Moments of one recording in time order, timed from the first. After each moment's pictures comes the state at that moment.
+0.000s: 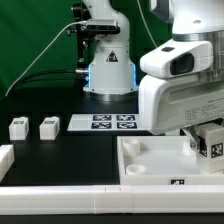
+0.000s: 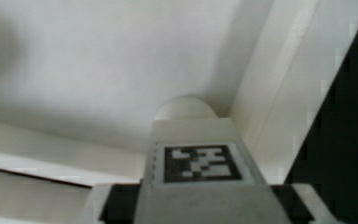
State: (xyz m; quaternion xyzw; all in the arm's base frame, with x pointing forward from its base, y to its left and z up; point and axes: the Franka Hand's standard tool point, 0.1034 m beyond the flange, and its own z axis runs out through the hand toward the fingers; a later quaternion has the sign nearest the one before) arm 0.608 0.114 0.064 -0.99 -0.13 -0.01 0.06
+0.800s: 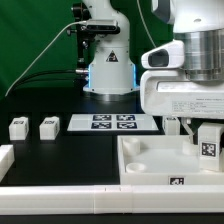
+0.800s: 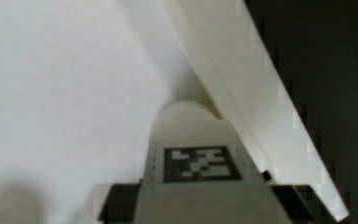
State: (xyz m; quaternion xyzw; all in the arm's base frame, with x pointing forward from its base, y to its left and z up) arm 0.603 0.118 0.064 -0.95 0.32 0.01 0.06
